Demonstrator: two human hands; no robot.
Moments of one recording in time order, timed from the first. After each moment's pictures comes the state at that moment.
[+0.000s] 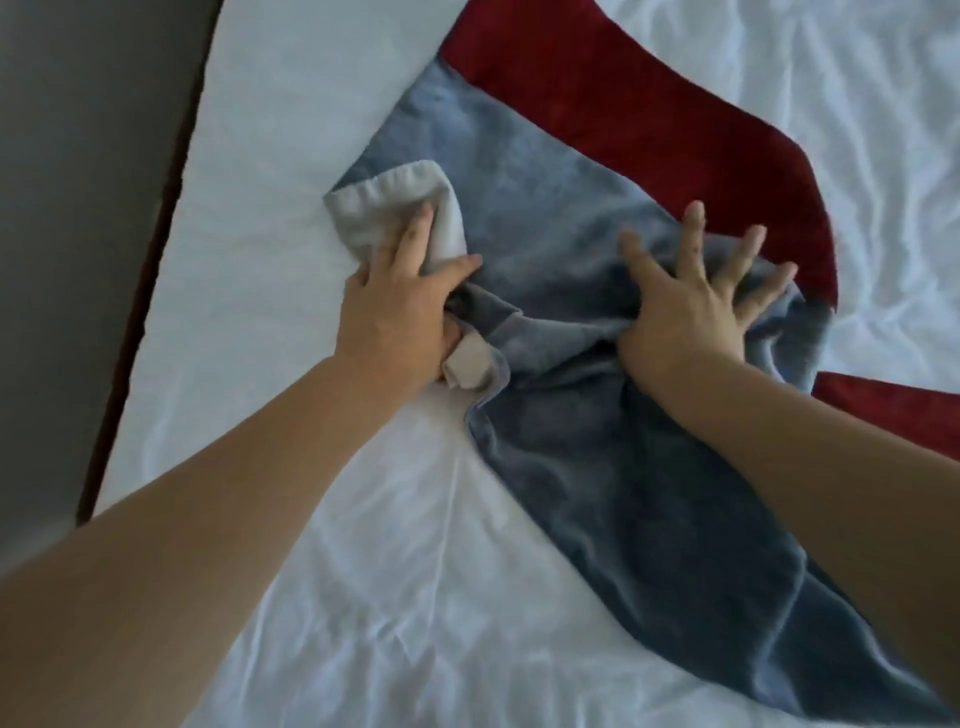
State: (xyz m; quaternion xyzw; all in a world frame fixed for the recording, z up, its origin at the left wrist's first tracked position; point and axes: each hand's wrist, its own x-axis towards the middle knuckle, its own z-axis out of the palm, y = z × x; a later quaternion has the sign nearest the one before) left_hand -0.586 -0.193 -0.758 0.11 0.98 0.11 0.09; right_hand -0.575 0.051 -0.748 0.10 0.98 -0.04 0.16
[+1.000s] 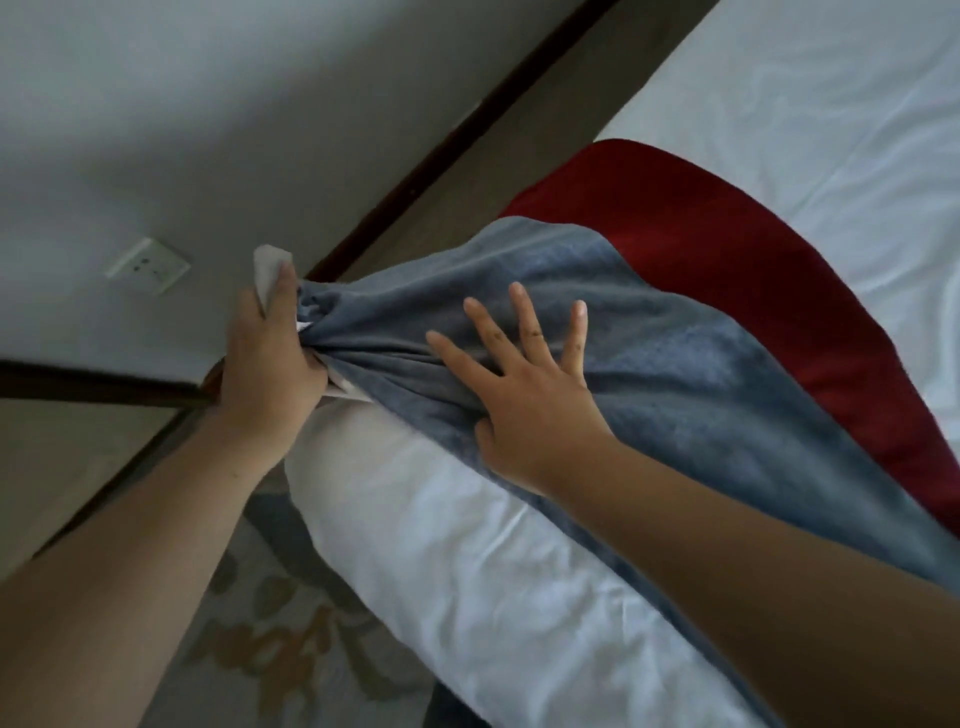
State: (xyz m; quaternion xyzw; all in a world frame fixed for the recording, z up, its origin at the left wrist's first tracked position) left_hand -0.325 -0.515 -0.769 -0.38 0.91 0.19 -0.02; right_hand -0.456 -0.287 -0.753 -0.52 0.84 -0.01 0.17
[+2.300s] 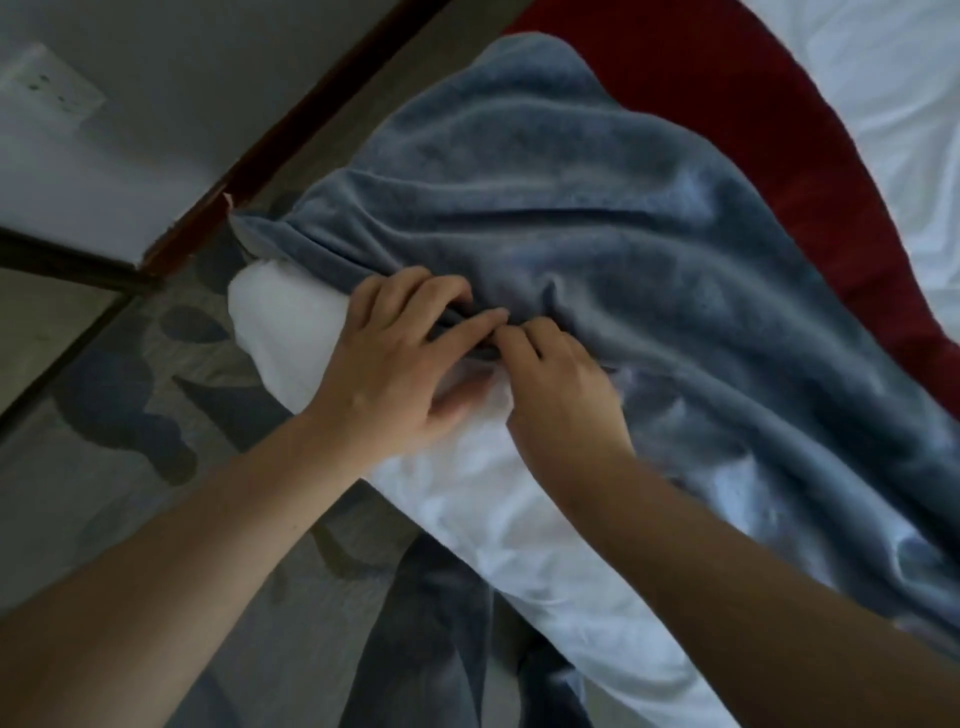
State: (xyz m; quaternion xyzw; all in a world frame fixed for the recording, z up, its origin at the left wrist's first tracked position) left_hand -0.271 -0.347 -0.779 -0.02 0.99 0.09 -0.05; right_hand -0.354 -0.186 -0.751 -0.39 0.89 -0.11 0.19
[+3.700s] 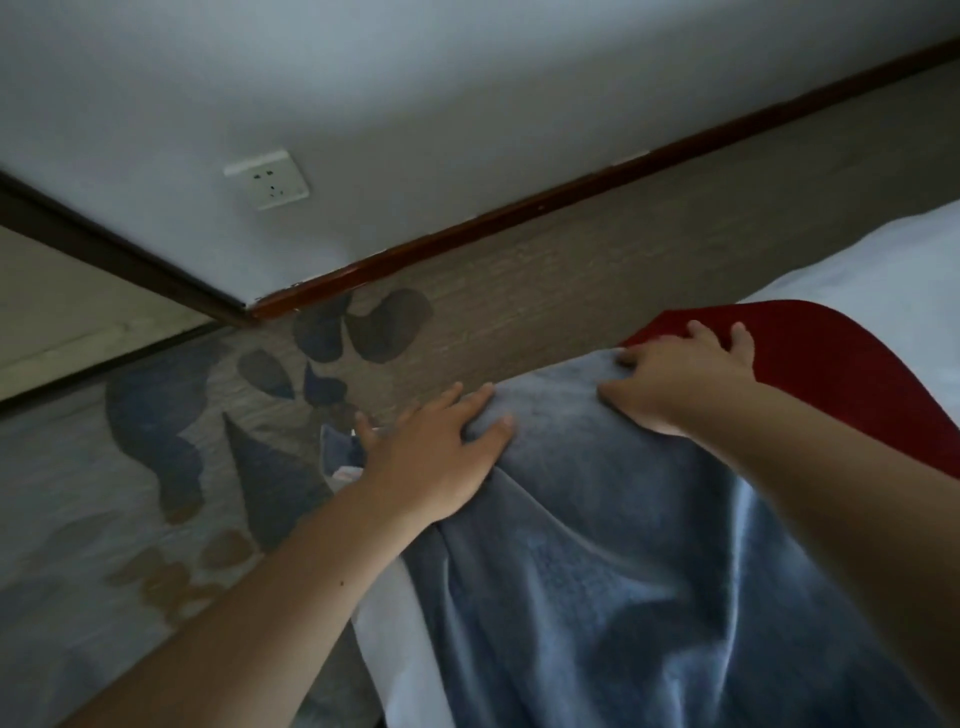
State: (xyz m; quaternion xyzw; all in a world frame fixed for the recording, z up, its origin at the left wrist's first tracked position) left_hand -0.321 -0.491 -0.824 -0.47 0.77 0.36 0.24; right_hand -0.562 -0.430 -0.805 -0.39 0.81 0.28 0.34
